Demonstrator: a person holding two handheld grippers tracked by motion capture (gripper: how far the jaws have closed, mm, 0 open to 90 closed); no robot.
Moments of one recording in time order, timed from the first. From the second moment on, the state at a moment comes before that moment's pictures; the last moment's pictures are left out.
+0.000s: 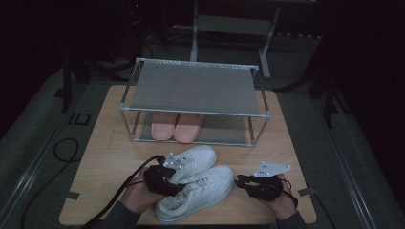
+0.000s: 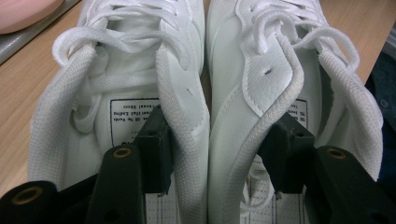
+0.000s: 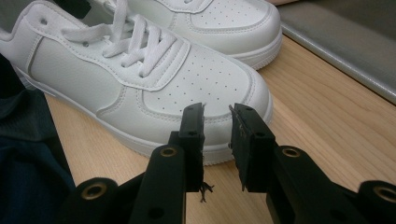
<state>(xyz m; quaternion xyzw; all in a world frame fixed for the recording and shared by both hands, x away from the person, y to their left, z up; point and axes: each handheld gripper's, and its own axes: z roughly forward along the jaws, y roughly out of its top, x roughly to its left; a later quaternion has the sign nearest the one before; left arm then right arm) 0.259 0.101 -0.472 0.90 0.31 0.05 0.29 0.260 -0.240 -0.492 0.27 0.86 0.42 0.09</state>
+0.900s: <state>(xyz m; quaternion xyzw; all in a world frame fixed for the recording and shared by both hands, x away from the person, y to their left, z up) 0.267 0.105 -0.468 0.91 0.29 0.04 0.28 0.261 -0.249 -0.497 0.29 0.86 0.42 0.09</state>
